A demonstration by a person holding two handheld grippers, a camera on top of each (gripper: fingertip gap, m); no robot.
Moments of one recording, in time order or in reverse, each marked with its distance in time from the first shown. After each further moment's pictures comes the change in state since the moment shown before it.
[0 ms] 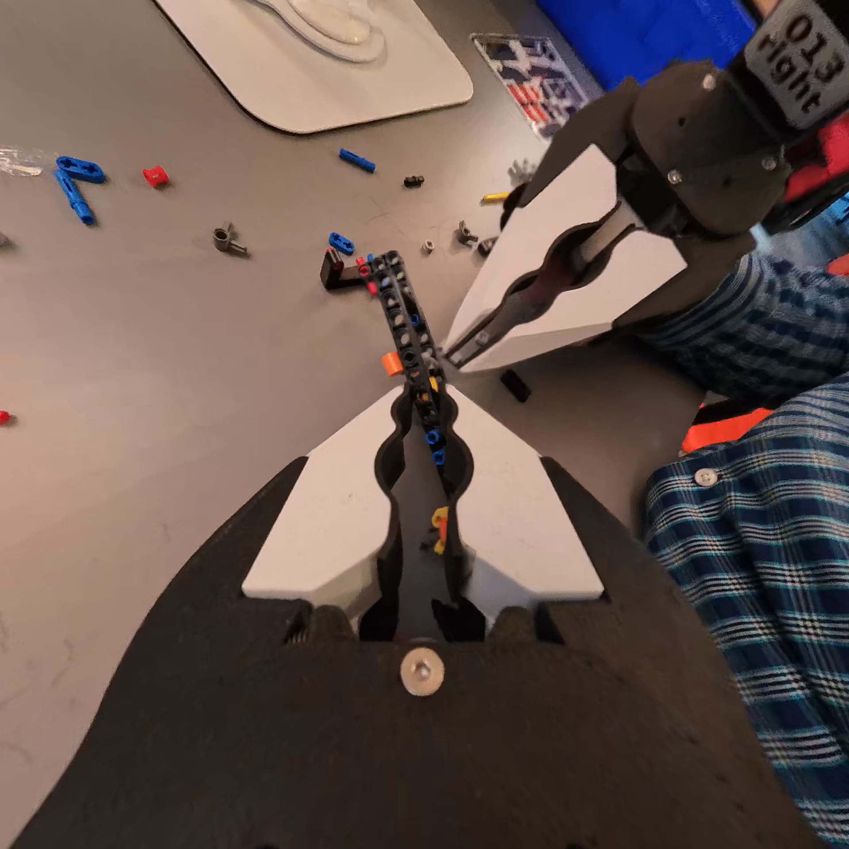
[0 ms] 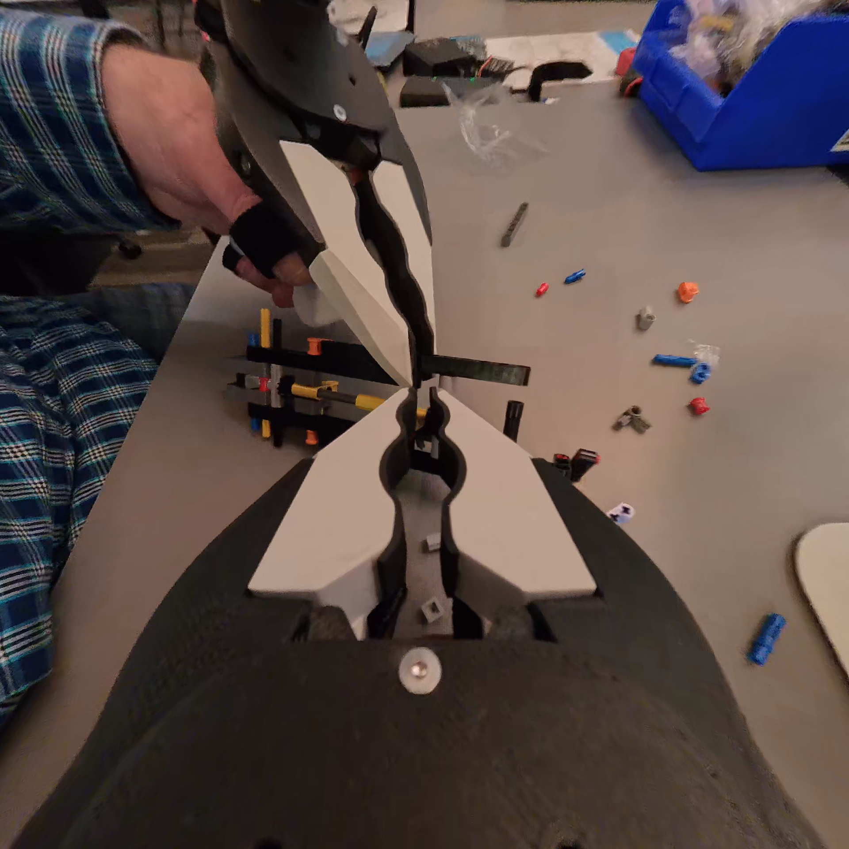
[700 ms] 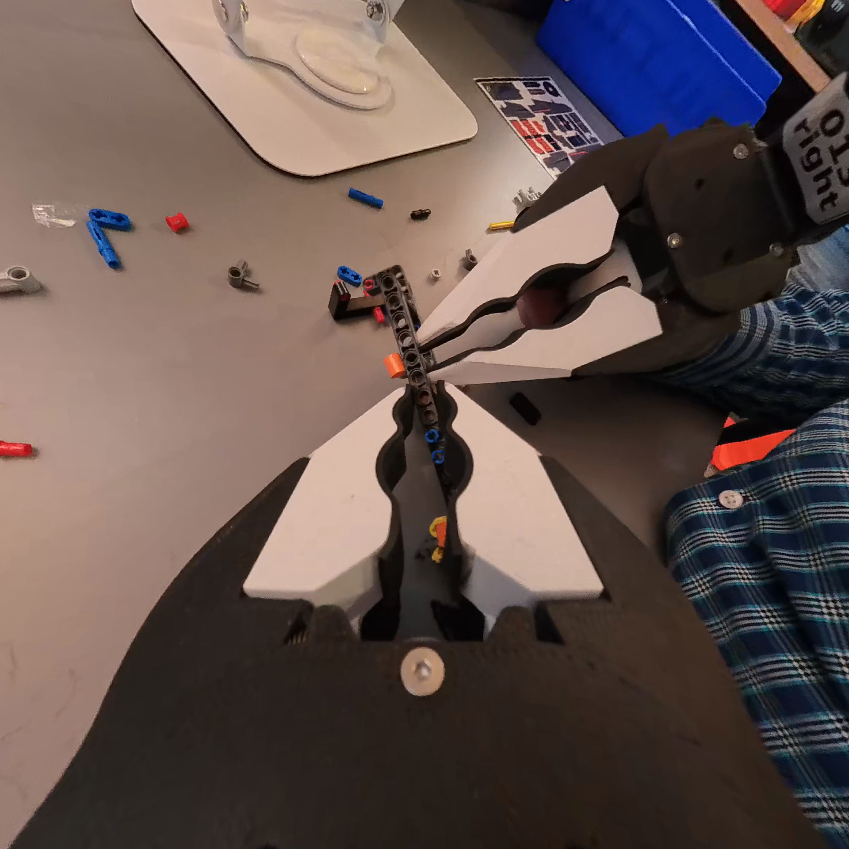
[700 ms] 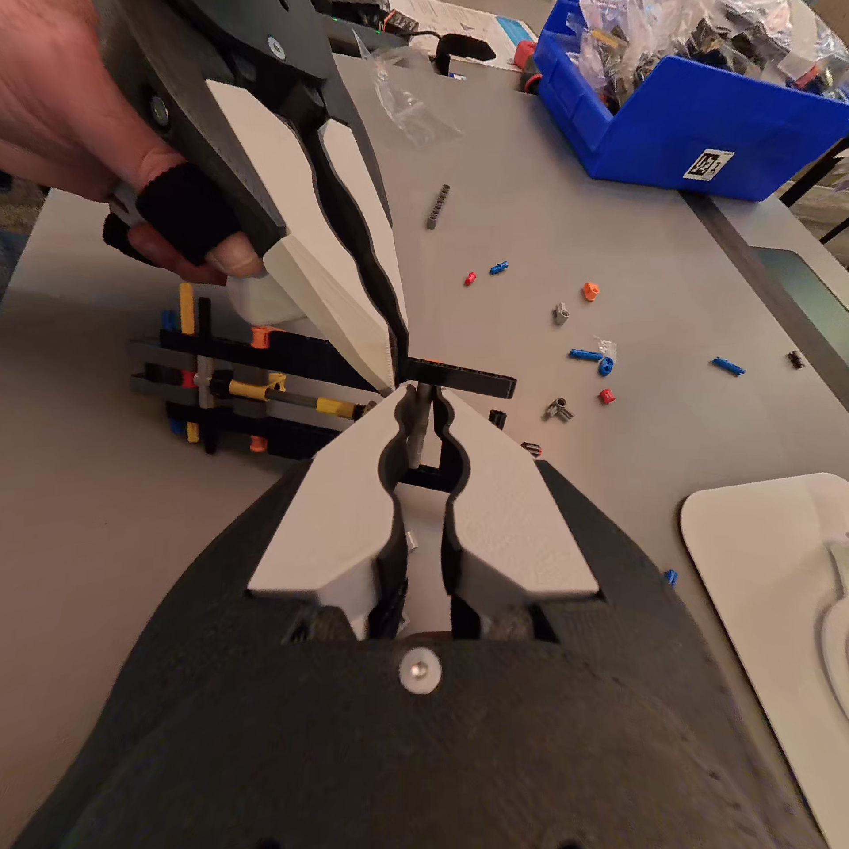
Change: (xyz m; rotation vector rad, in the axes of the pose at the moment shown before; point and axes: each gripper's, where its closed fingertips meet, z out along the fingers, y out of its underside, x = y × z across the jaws) left arm -0.001 -0.010 0.006 0.058 -0.039 0.044; right arm 0.020 0.004 0.007 -0.064 0.260 -0.134
